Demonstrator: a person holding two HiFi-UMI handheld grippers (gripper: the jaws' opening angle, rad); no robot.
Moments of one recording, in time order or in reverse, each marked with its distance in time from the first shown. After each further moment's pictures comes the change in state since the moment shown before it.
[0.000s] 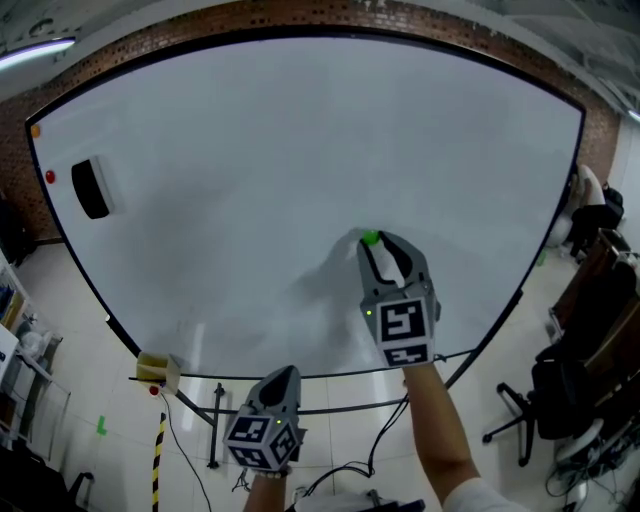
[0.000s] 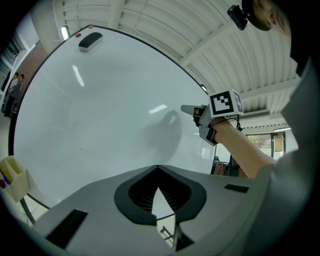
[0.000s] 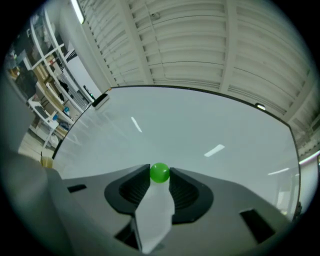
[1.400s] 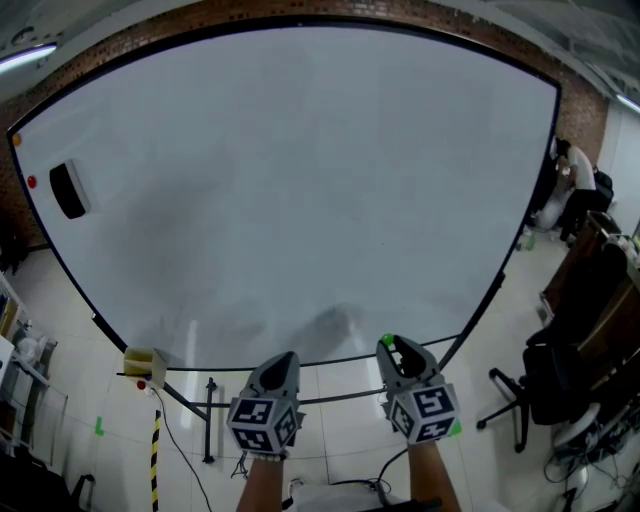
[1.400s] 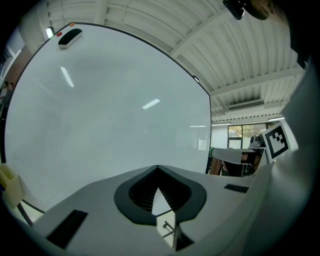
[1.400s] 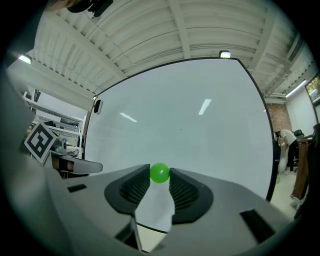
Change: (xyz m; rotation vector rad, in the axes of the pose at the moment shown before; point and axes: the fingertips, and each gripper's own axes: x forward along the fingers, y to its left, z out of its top) left arm 0.032 -0.043 -0.022 0.092 0.060 -0.027; right arm -0.176 0.016 -0.163 0.453 0.256 0.069
